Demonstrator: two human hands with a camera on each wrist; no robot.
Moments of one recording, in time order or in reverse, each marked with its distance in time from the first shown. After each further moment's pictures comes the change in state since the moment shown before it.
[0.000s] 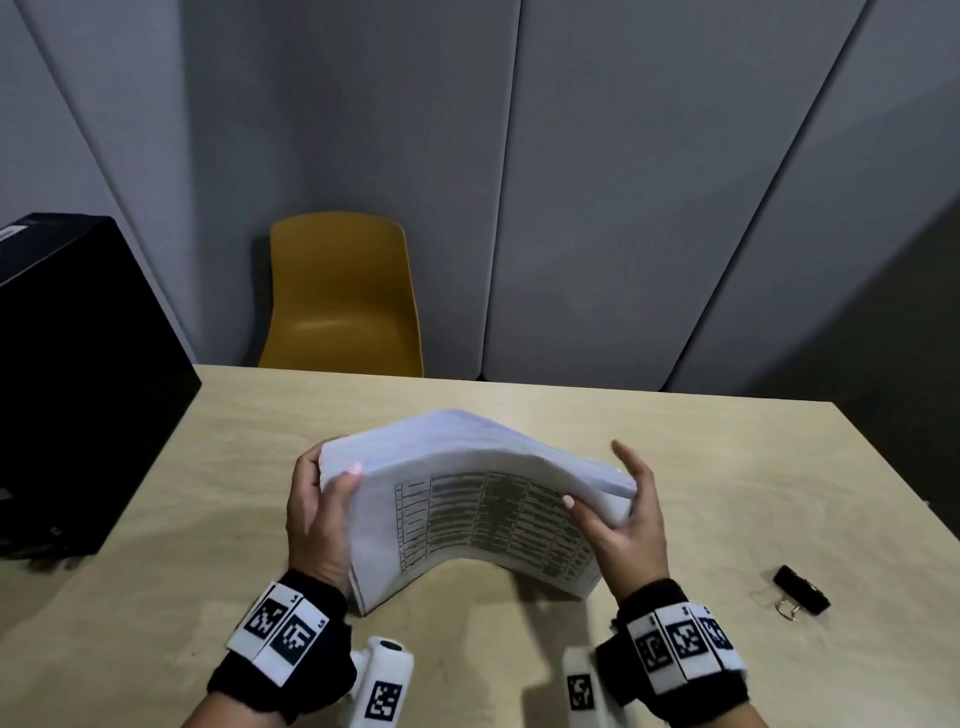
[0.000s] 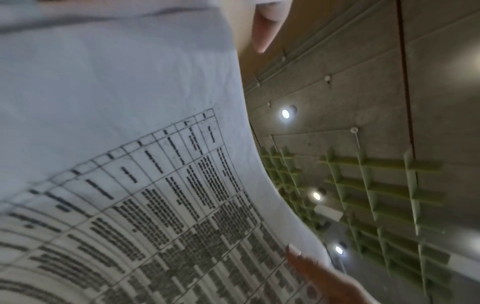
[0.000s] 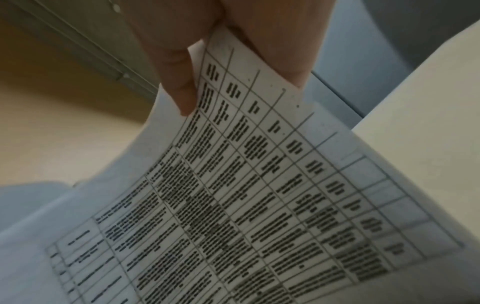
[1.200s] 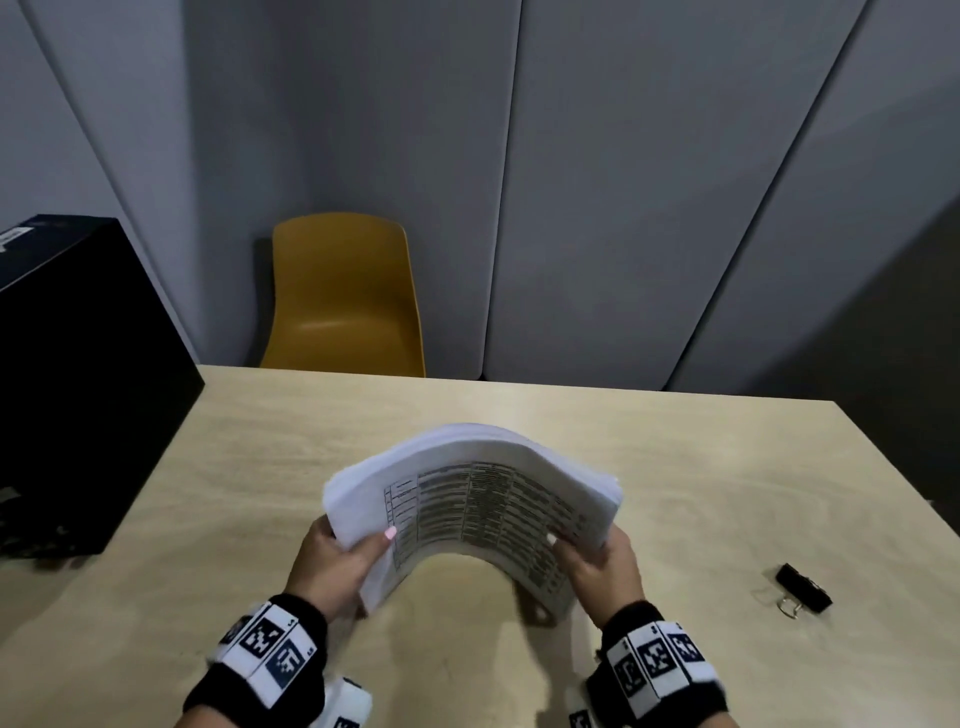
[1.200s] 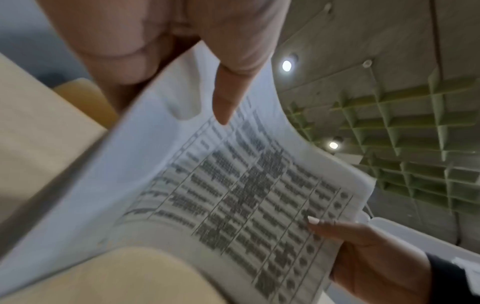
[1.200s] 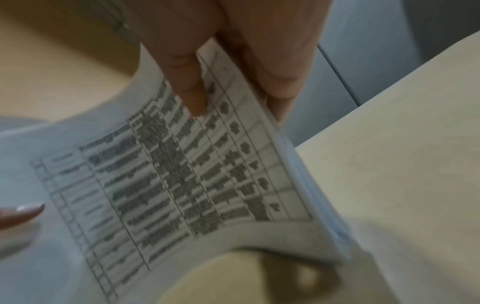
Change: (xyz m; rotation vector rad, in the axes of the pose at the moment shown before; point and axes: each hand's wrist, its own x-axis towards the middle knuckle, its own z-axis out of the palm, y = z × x) left_hand -0.017 -0.012 -0.013 0.344 -0.106 -0.246; right_hand -0.020 0.030 0.017 -0.063 -0.109 0.261
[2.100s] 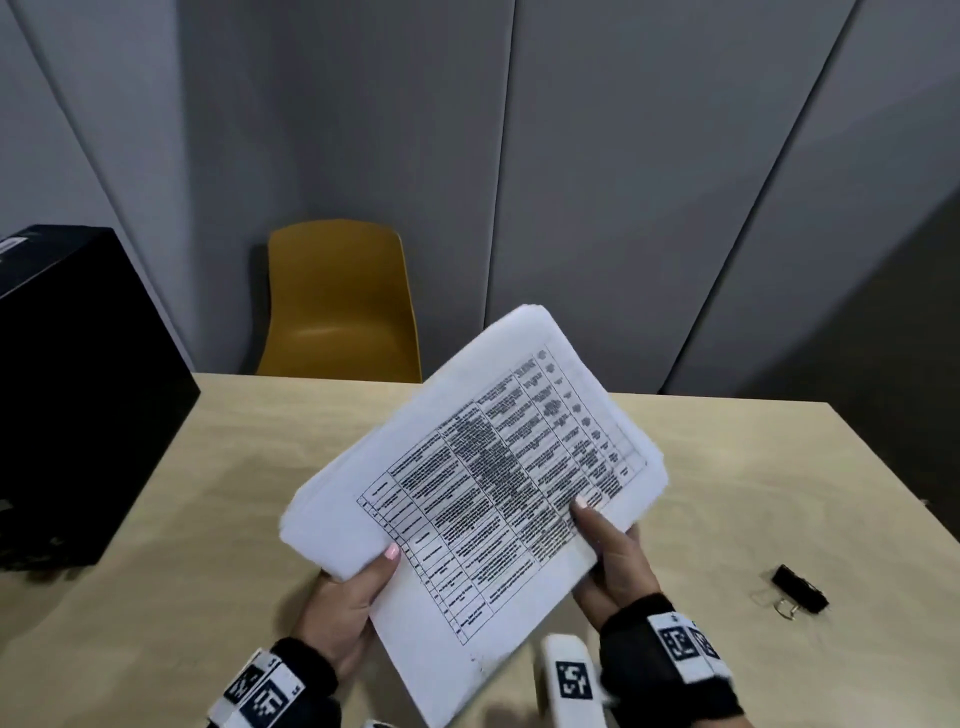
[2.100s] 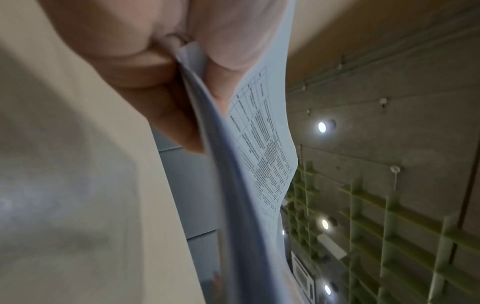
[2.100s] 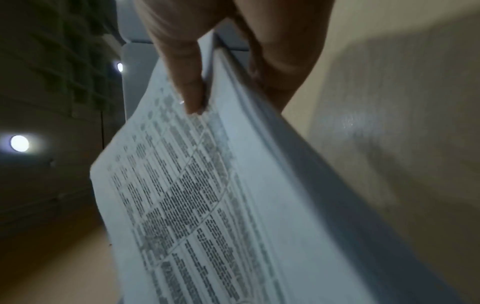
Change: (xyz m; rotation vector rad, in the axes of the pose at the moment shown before) left_hand -0.014 -0.022 0.007 -0.535 -0.179 -0.152; right_hand 0.003 -0.032 0.000 1.040 0.023 0.426
